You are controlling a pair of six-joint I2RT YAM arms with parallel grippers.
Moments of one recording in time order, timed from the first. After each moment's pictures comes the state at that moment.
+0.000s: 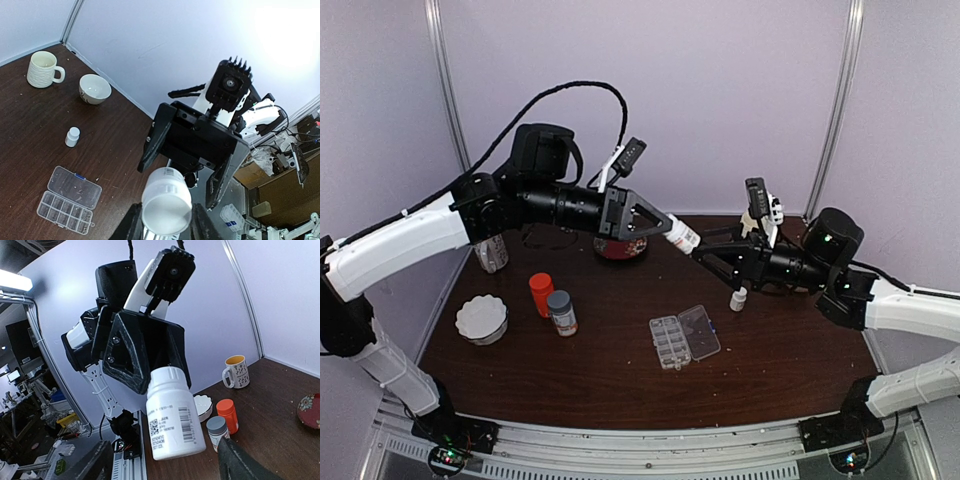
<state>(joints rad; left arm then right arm) -0.94 1.52 1.55 -0.35 0.53 -0.50 0.79 1.10 0.71 0.55 -0.56 0.47</state>
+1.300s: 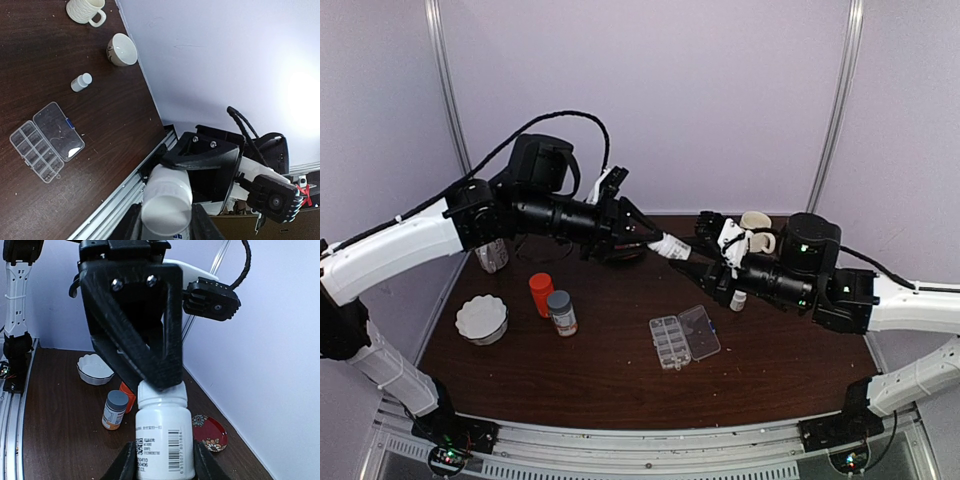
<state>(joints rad) -0.95 1.48 1.49 -0.42 0.44 -0.97 1.05 1.13 0.85 0.22 -0.01 -0.37</state>
